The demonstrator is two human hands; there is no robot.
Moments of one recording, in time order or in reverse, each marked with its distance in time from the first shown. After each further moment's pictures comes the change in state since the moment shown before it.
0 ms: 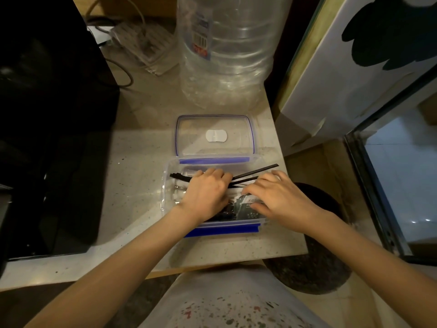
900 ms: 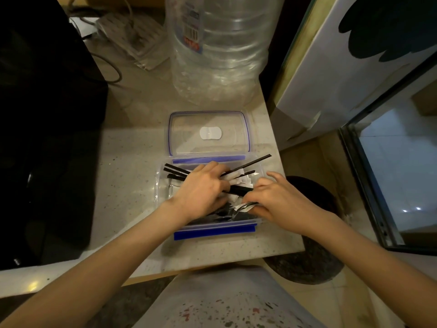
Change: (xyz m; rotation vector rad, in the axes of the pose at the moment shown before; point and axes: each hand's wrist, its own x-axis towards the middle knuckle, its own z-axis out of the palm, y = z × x) left_hand 0.004 -0.010 -0.010 -0.012 -0.017 0.221; right_hand -0.004 0.003 -0.002 0.037 -0.031 -0.068
